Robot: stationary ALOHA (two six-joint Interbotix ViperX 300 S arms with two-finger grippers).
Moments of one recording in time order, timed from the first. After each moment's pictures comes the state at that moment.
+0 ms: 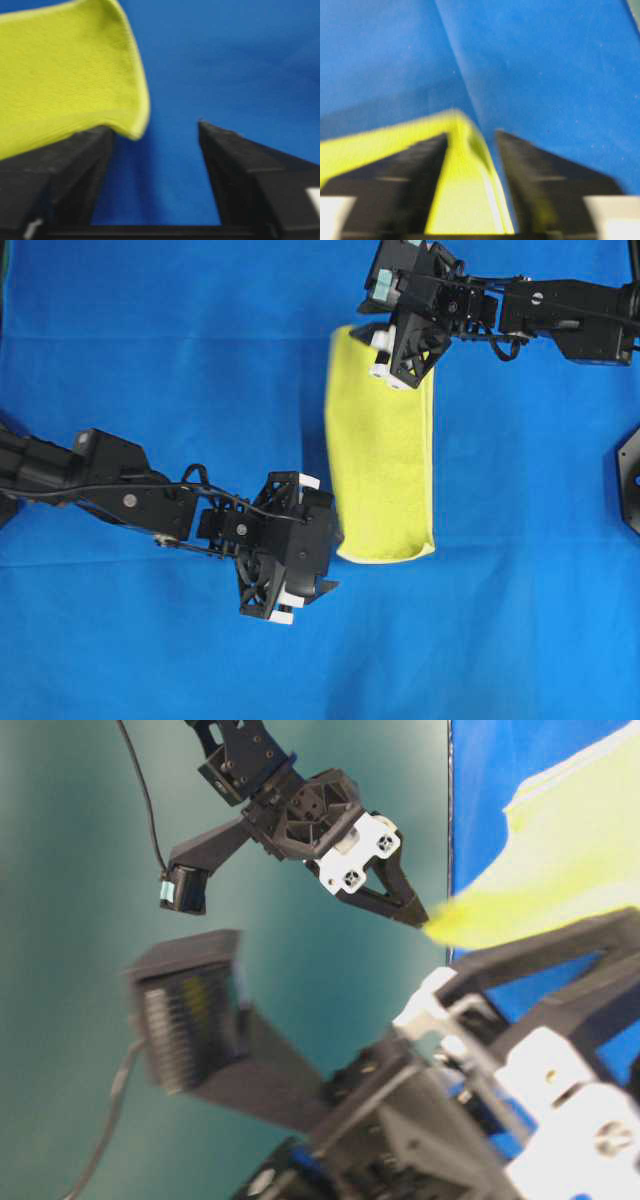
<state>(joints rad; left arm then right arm) -0.20 0.19 0.52 -0.02 -0.08 0.03 -0.40 0.04 0.61 -0.38 0.04 0.29</state>
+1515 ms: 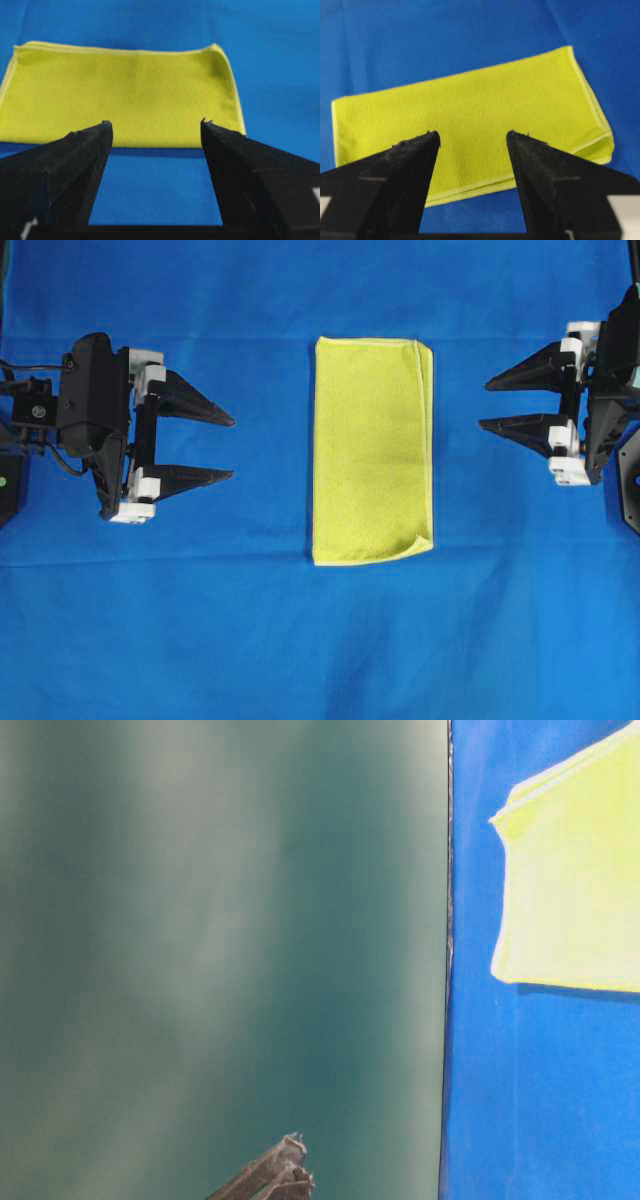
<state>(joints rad) -0.01 -0.46 0.96 -0.02 -0.19 0.02 -0.17 -0.74 1.14 -0.34 0.01 0.46</state>
